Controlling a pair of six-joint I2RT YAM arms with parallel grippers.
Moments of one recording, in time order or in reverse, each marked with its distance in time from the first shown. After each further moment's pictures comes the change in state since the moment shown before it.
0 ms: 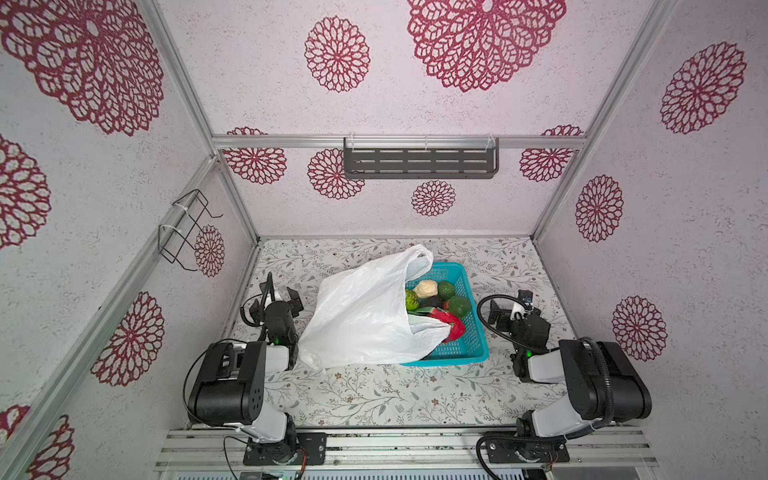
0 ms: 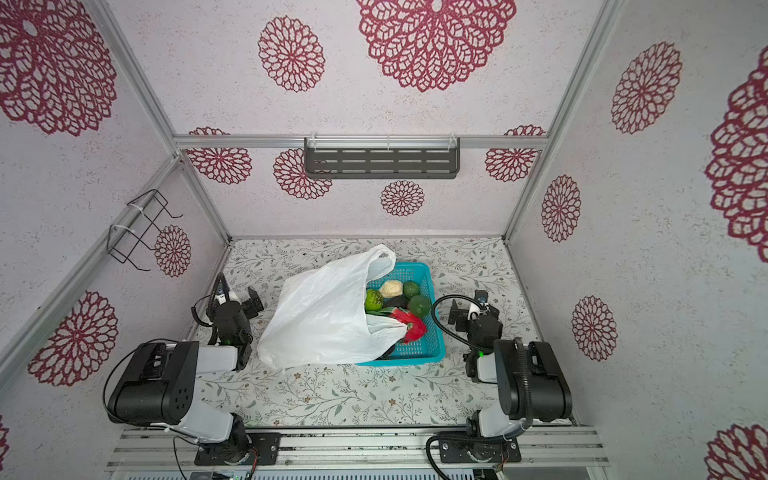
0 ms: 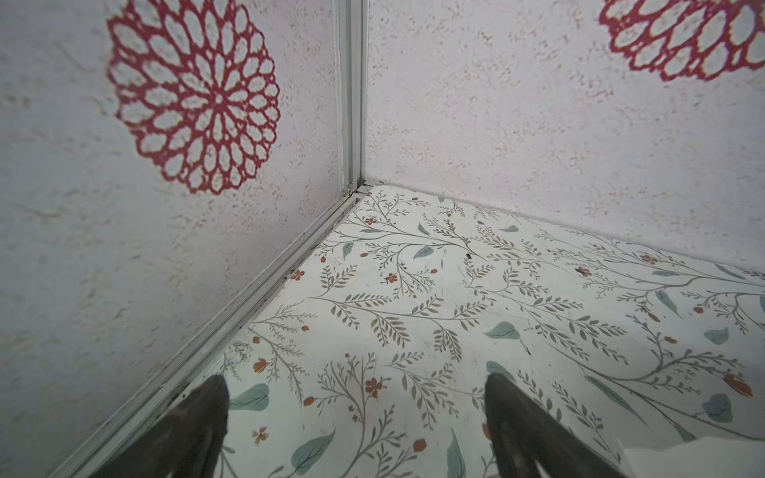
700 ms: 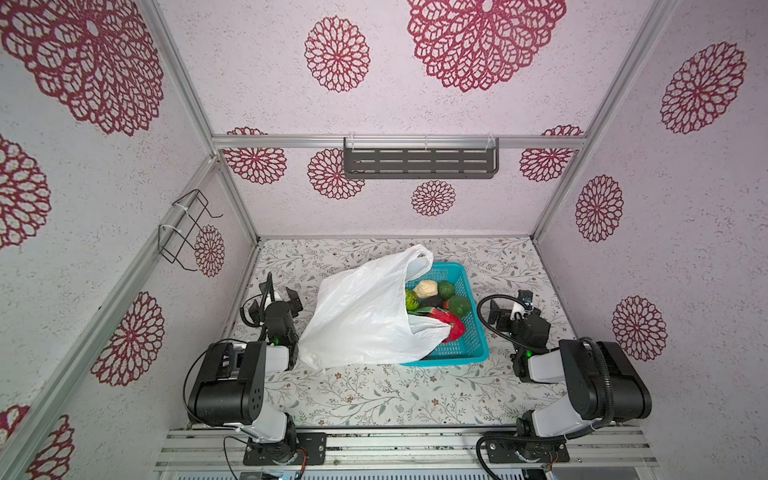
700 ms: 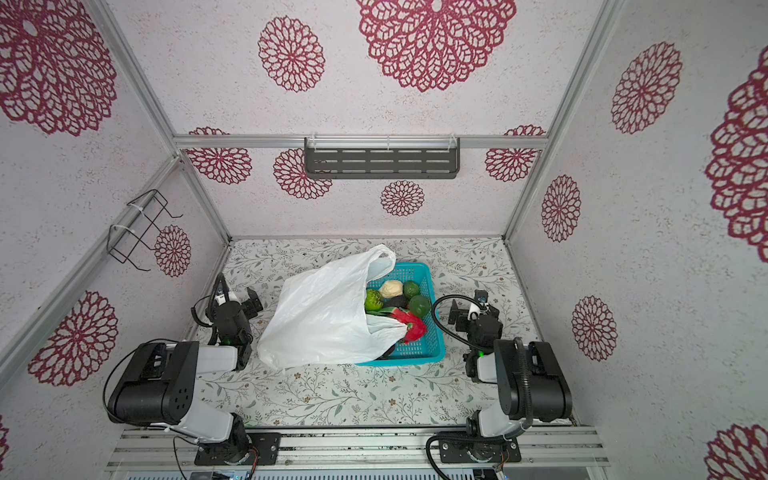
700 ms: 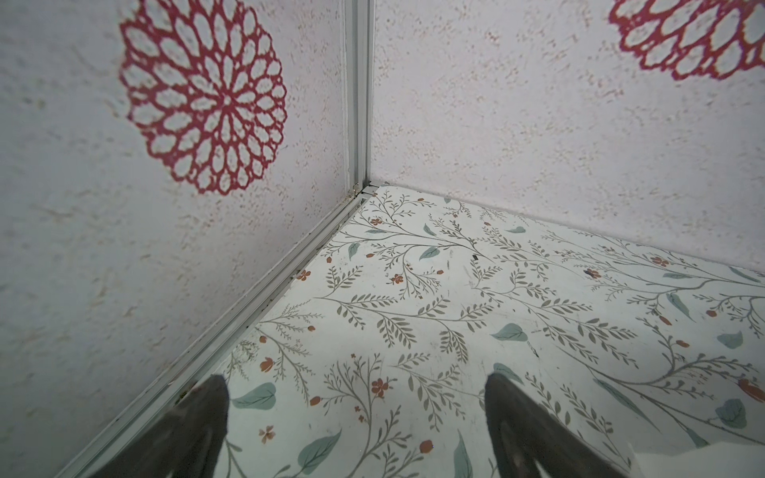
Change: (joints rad) left arm 0.000 0.000 -0.002 0.002 -0.015 0.002; right arm 0.000 0.000 0.000 0.000 0.000 0.000
